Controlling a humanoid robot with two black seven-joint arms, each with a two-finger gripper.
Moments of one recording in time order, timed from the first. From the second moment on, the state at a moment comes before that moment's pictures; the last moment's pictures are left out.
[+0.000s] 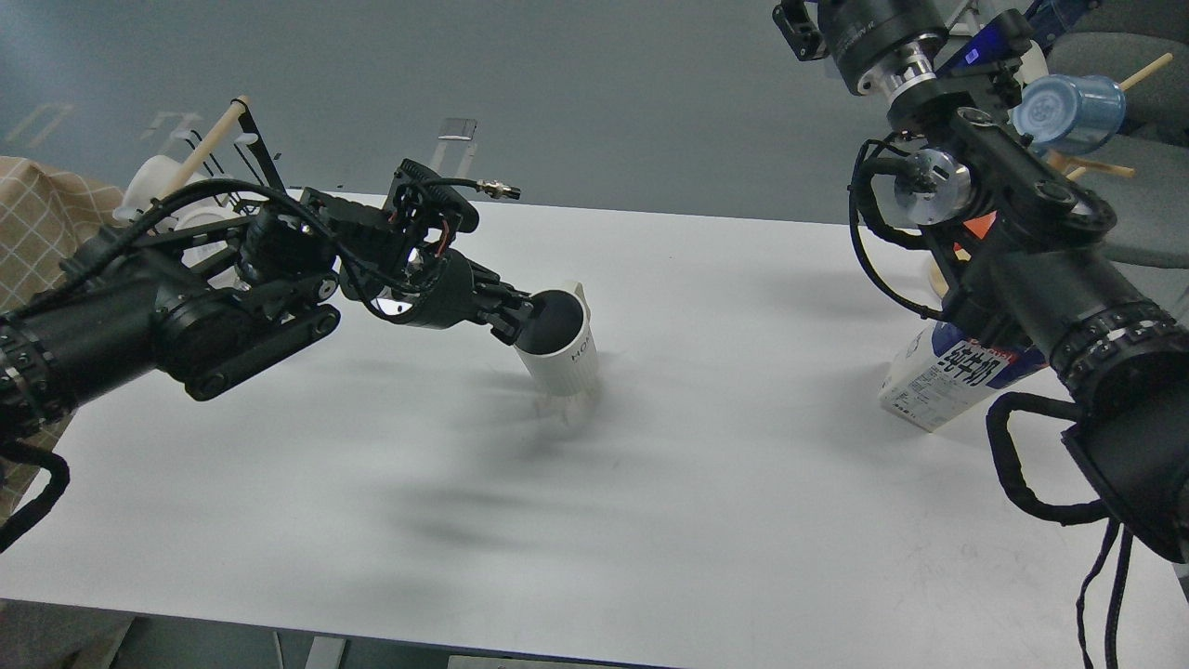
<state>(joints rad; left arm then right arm) -1.07 0.43 -0.23 -1.03 1.91 -0.49 -0.34 1.21 0.00 0.83 0.33 -0.49 0.33 0.49</state>
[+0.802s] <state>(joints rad) -1.10 0.38 -0.18 -0.95 1.89 -0.49 -0.35 1.18 0.00 0.82 0.33 -0.49 0.34 0.49</state>
